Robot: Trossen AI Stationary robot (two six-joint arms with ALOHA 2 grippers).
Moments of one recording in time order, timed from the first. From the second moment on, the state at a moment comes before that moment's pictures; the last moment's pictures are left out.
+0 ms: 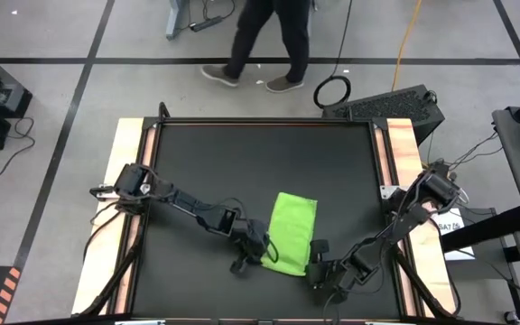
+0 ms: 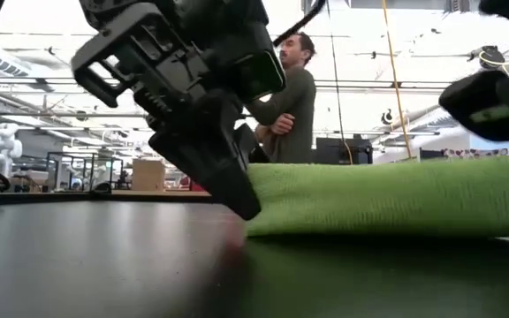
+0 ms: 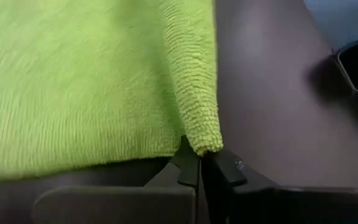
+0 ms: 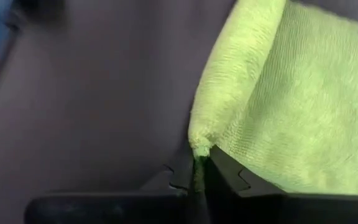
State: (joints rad) left arm -0.27 1.99 1.09 0.04 0.37 -0.10; right arm 0.78 1.76 0.91 -0.17 0.39 0.58
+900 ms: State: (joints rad) left arm -0.21 2.04 1.09 0.04 0.52 -0.35; right arm 0.88 1.98 1.11 -0.16 0.77 0.03
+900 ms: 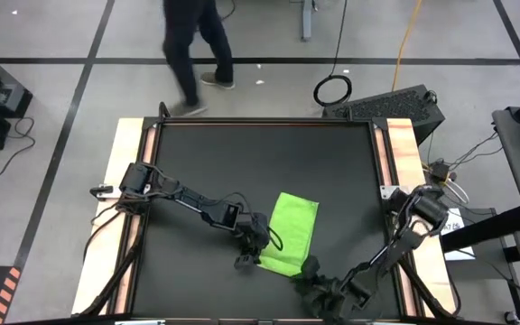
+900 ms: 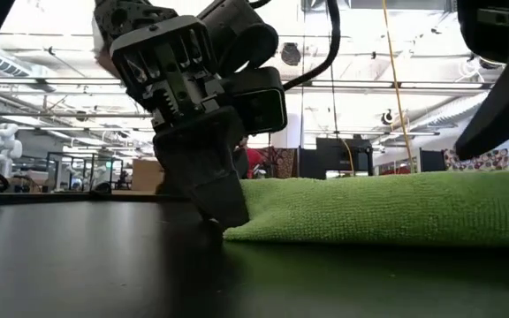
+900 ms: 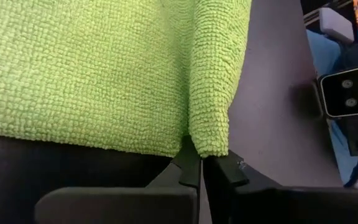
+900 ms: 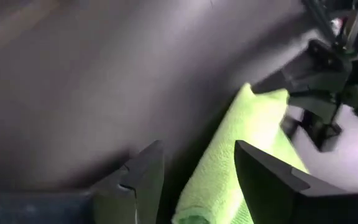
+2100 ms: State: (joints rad) left arm -0.27 1.91 1.12 -0.08 0.29 -0.10; right arm 0.85 2.08 1.22 -0.57 0.71 0.67
